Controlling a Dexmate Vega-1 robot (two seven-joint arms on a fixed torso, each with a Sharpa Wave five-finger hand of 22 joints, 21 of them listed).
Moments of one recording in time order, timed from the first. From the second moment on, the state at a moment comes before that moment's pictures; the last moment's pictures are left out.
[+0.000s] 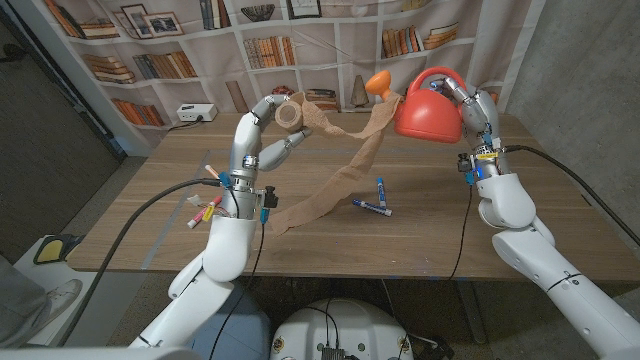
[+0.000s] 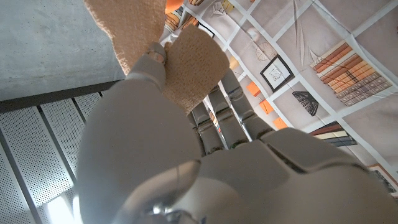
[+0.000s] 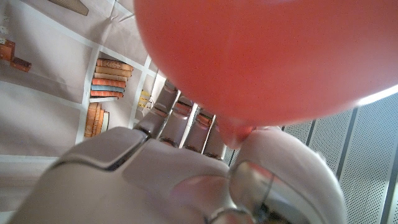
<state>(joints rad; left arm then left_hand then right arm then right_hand) 1.38 0.45 0.22 -2.12 0.23 -0.47 0.52 1.27 0.00 0.35 -0.15 0.19 0.60 -0.08 0.75 0.55 0.68 -0.13 0.64 0.58 0.78 -0.11 0.40 0.70 0.34 -0.05 1.22 0.19 -1.12 -0.61 -0.18 -1.74 0.34 0.69 -0.17 0.60 0.17 0.55 -0.02 0.18 0.88 -0.14 0.22 0.54 0.81 -0.14 0.66 0.69 0.83 -0.10 0.52 1.15 0.38 -0.04 1.09 0.19</state>
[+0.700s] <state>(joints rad) 1.40 0.39 0.17 -2.07 0.25 -0.44 0.61 1.27 0.00 0.35 -0.15 0.19 0.60 -0.08 0.74 0.55 0.68 -0.13 0.64 0.58 0.78 -0.11 0.40 0.71 0.34 -0.05 1.23 0.18 -1.17 -0.63 -0.19 -1.79 0.35 0.70 -0.14 0.60 0.17 0.55 -0.02 0.18 0.88 -0.14 0.22 0.54 0.82 -0.14 0.67 0.69 0.83 -0.10 0.52 1.15 0.38 -0.04 1.09 0.19</state>
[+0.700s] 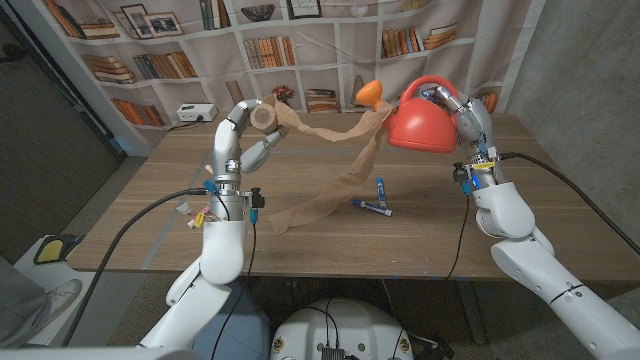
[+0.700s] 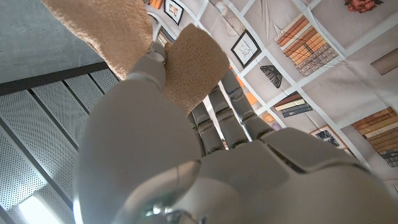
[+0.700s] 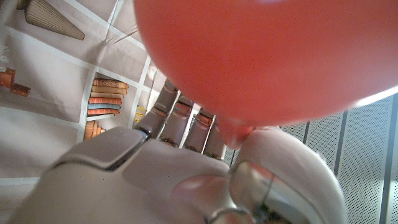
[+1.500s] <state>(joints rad) 1.37 0.38 0.17 -2.01 0.19 -0.37 0.58 1.27 0.00 0.35 -0.15 0.19 0.60 -0.08 0.75 0.55 0.68 -0.13 0.64 0.58 0.78 -0.11 0.40 0.71 0.33 -0.05 1.24 0.18 -1.20 -0.65 -0.22 -1.84 0.36 0.74 -0.11 0.60 0.17 0.55 -0.02 0.18 0.88 -0.15 0.22 0.54 0.82 -0.14 0.66 0.69 0.83 -0.10 0.52 1.15 0.39 -0.04 1.09 0.19</state>
